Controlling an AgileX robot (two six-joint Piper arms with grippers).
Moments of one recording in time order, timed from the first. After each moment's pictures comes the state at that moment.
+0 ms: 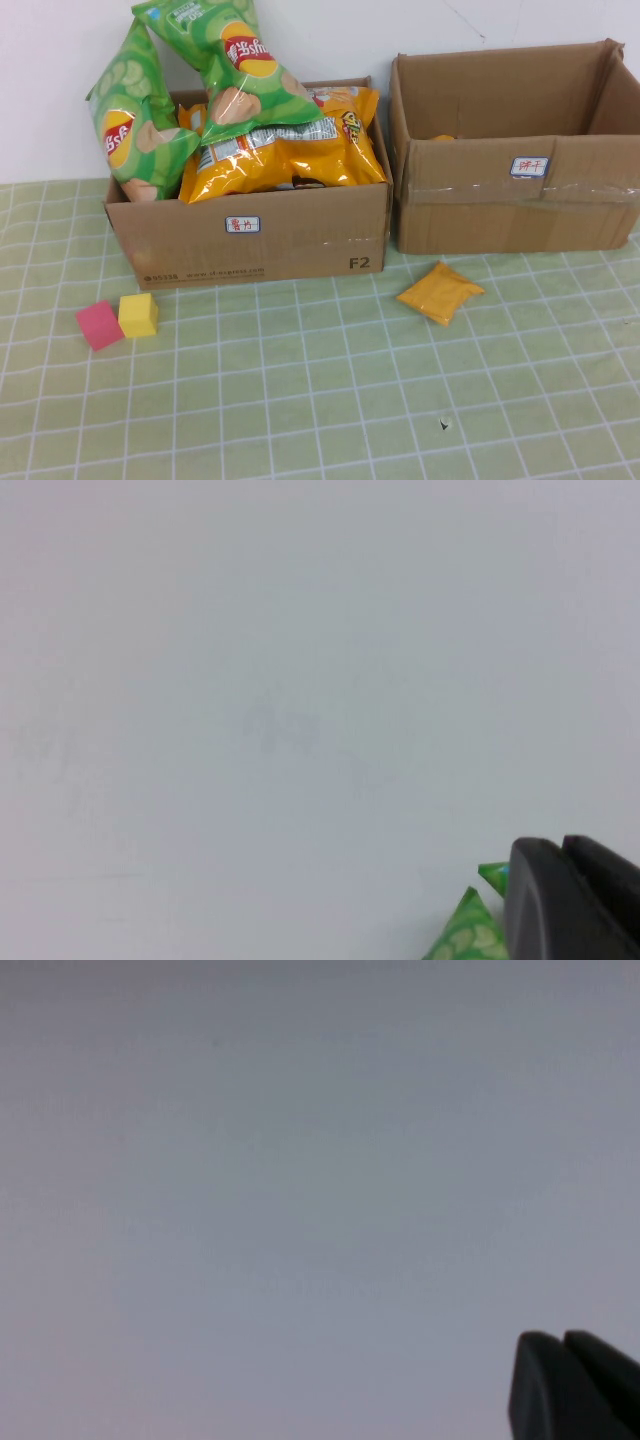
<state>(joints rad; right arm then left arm) 0.05 -0.01 0.03 -0.01 -0.74 0.08 0.01 -0.01 0.02 -0.08 -0.49 0.03</state>
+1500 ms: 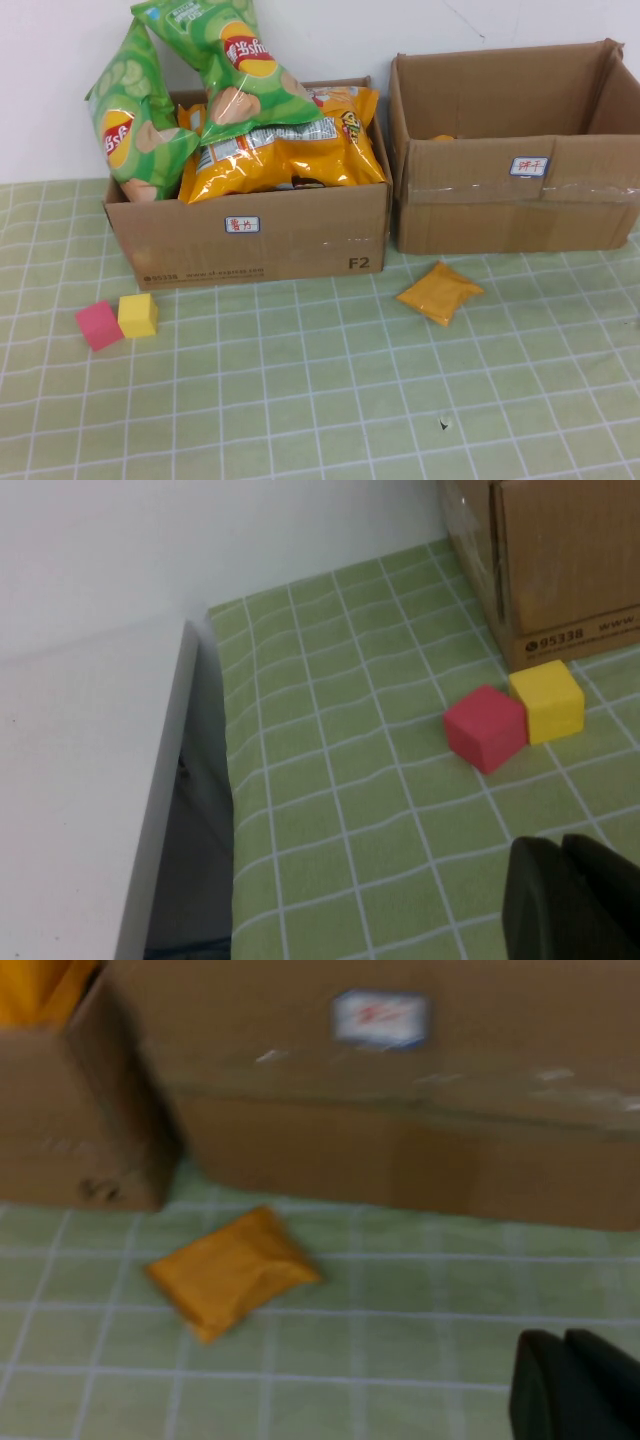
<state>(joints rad) 0.22 1.06 -0.51 -0.08 0.01 0.14 -0.02 0.26 -0.27 0.26 0.44 -0.09</state>
